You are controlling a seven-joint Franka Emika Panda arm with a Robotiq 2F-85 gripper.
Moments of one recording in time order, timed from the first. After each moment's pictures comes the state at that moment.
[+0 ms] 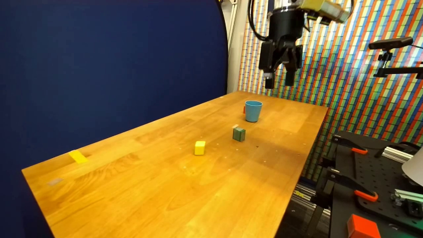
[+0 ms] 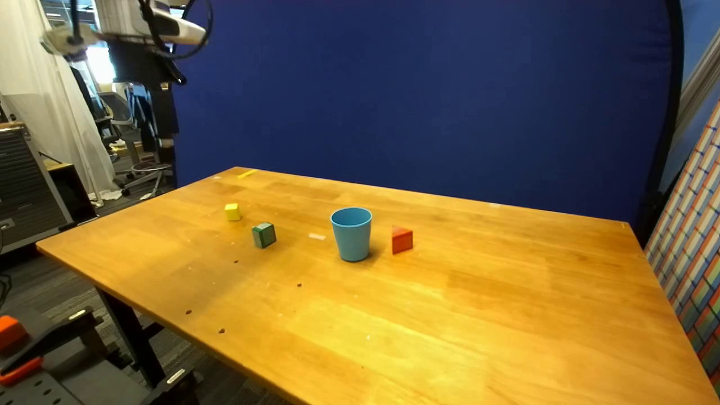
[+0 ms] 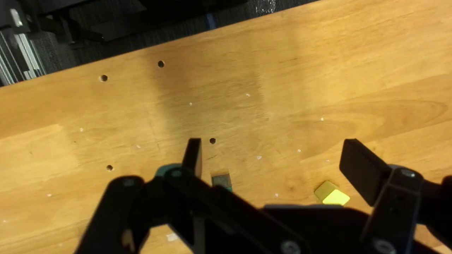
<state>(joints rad) 0.05 -0.25 0.22 -2.57 0.18 2.23 0.38</state>
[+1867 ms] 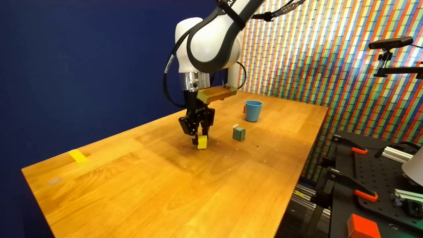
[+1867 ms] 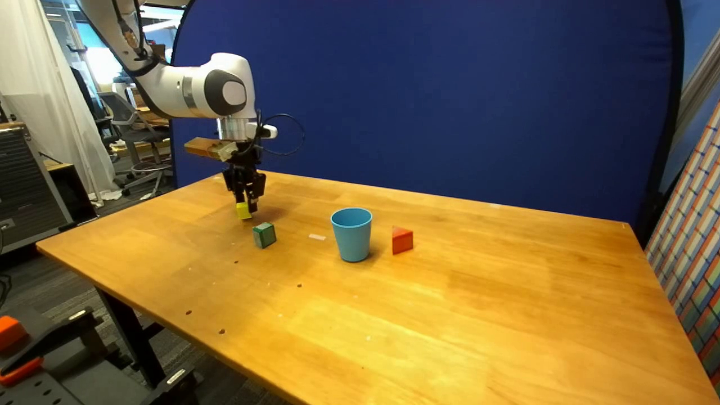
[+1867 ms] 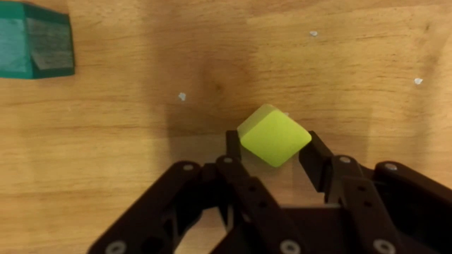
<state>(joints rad) 0.28 0.67 0.04 -1.82 0.02 2.38 0.36</state>
